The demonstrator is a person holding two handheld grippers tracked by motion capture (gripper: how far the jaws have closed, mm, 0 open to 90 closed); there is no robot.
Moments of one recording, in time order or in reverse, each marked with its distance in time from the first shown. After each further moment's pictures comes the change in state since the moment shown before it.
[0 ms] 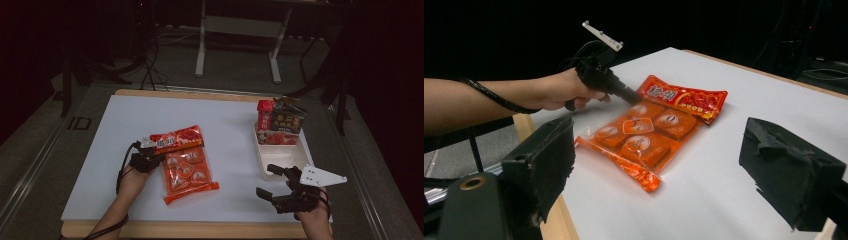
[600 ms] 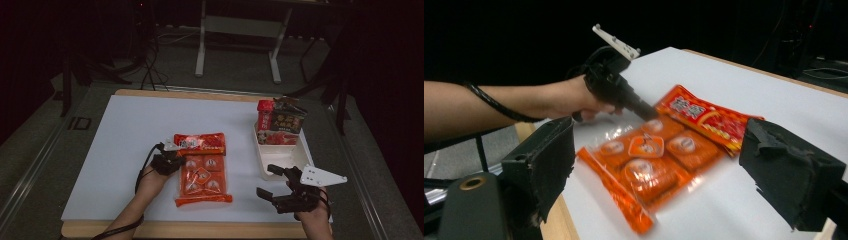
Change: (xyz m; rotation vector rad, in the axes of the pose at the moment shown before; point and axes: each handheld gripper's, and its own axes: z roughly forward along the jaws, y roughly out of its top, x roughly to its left) left arm -0.056 0.016 0.024 0.028 -0.121 0.102; right arm -0.001 -0.001 -0.001 -0.003 0.005 0.008
